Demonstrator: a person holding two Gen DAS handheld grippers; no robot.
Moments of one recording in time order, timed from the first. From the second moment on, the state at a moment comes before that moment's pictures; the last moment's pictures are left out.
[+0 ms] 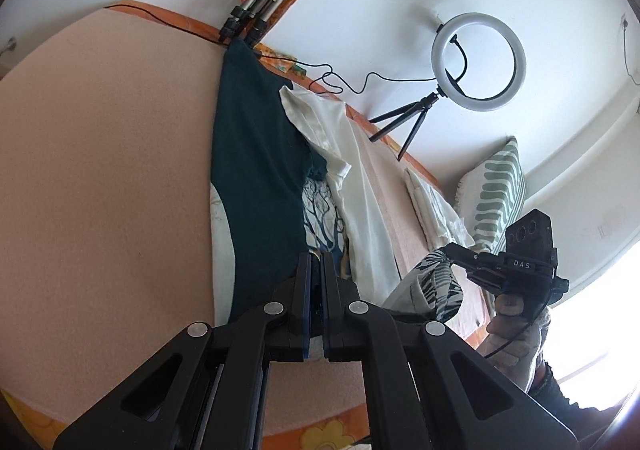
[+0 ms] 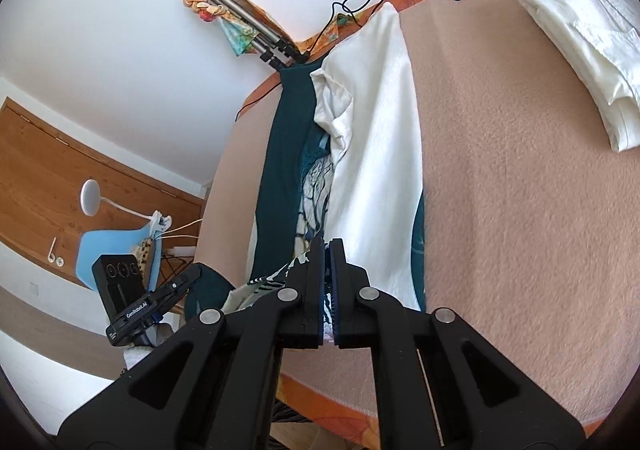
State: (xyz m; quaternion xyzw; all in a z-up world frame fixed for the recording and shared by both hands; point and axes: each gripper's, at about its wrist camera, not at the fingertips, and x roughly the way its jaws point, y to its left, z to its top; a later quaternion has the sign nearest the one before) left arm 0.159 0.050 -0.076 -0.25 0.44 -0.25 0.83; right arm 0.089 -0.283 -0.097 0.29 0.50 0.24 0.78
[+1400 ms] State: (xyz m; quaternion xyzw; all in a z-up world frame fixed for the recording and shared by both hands) left arm 0.188 0.027 -0.124 -0.10 0.48 -0.19 0.85; right arm 0.124 -0.264 -0.144 0.15 0.52 0.22 0.81
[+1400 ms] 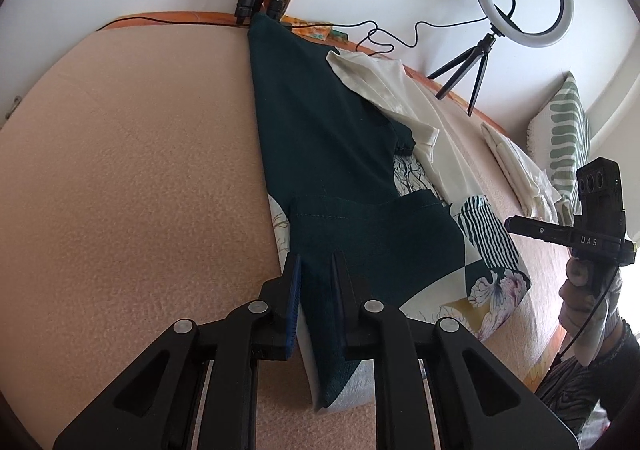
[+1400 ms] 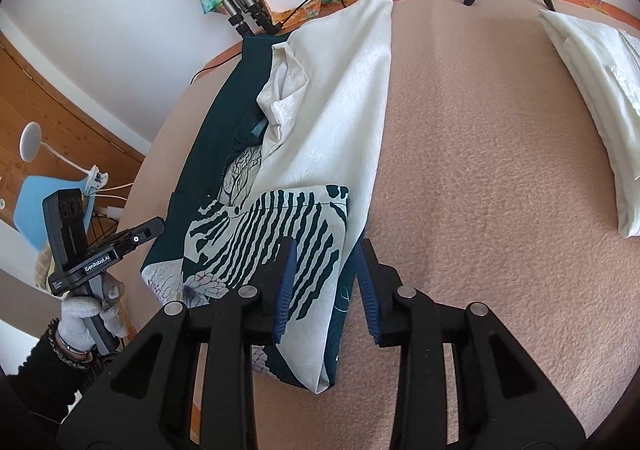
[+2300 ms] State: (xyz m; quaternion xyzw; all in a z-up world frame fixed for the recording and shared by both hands) left arm 0.175 0.016 -0.124 -0.01 0.44 -0.15 0.88; right arm 0.115 -0.245 -0.144 0.03 0.51 0.16 0.84
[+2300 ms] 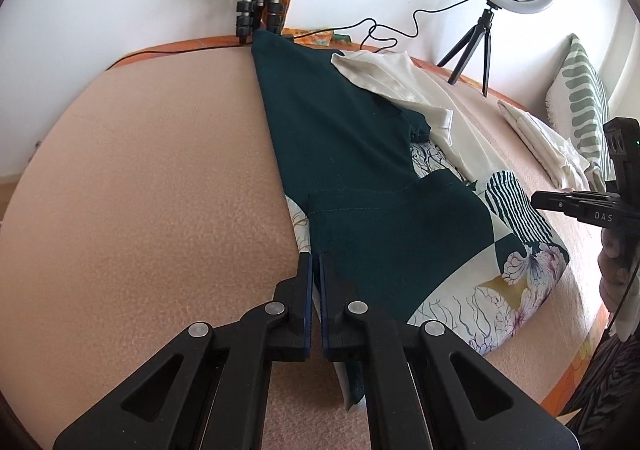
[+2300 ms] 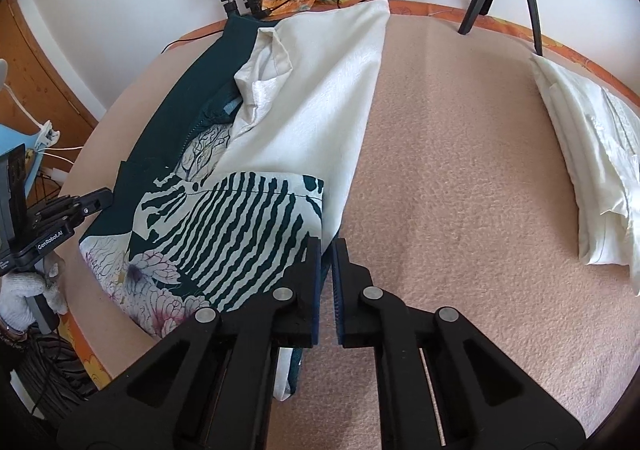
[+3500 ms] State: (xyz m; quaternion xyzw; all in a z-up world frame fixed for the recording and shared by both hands) left arm 0.176 0.010 -0.121 -0.04 0.45 -0.17 0.88; right arm 0.133 -0.239 -0.129 0.05 0.49 0.17 0.85
